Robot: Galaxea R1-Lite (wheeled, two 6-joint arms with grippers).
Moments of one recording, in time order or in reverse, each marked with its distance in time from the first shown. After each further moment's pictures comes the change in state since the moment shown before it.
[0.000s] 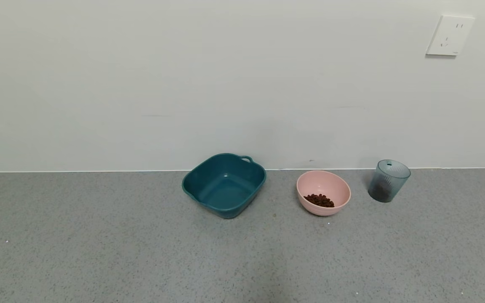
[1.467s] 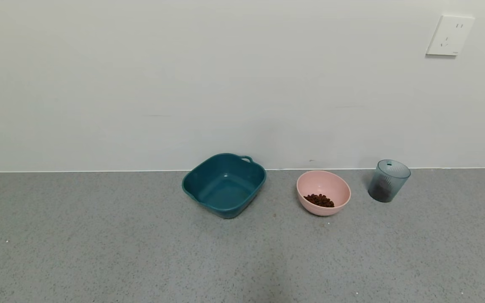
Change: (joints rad) left arm 0.000 0.000 0.000 0.000 0.000 0.000; right arm -0.002 0.000 0.000 0.000 -0.020 0.004
